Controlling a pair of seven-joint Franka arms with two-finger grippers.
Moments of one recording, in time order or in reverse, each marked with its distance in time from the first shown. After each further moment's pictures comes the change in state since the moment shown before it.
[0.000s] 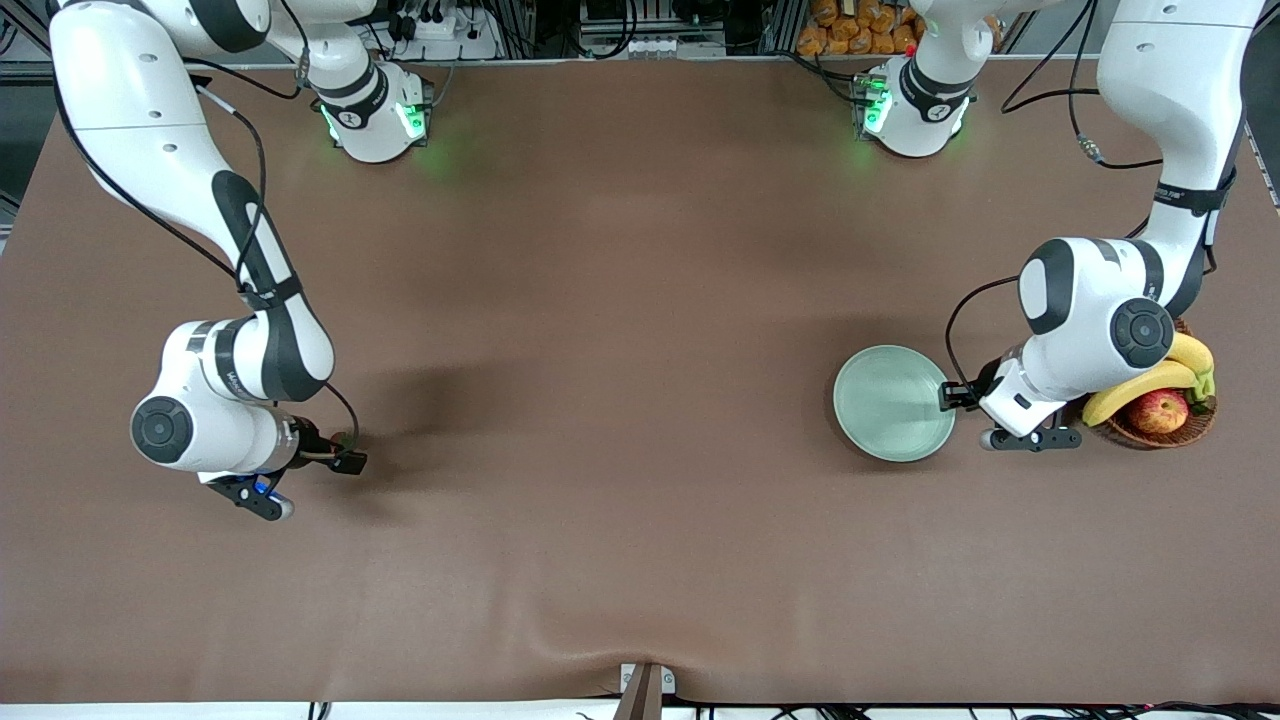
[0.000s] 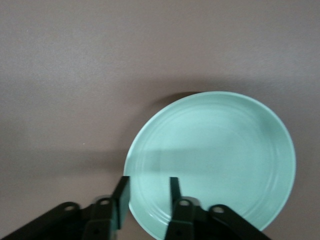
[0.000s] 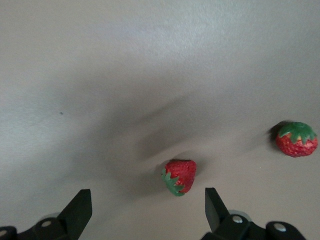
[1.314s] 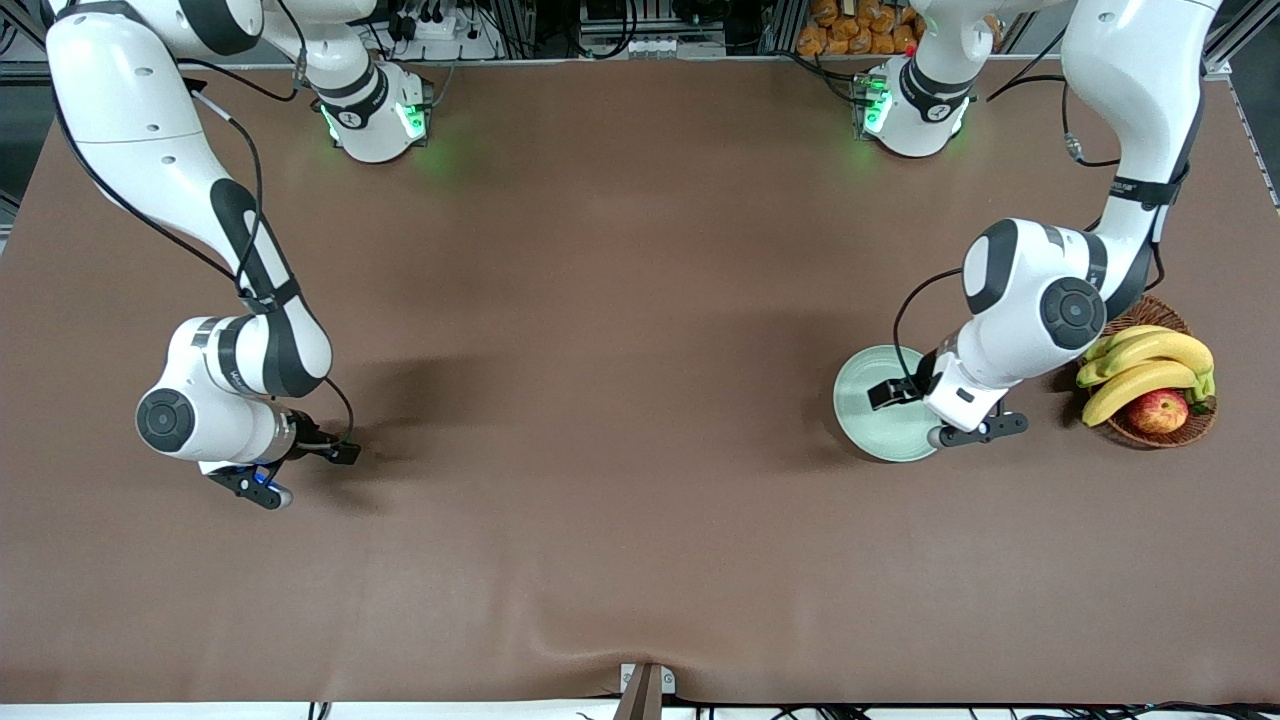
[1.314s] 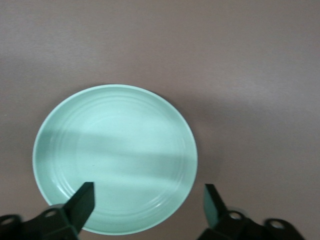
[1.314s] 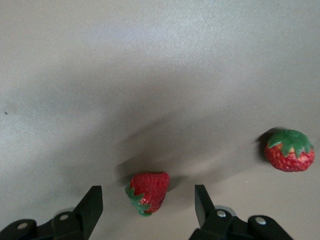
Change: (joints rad) left arm -0.038 -0.022 -0.126 0.021 0.000 -0.003 -0.315; right arm -0.028 0.002 -0.004 -0.072 0.000 0.075 -0.059
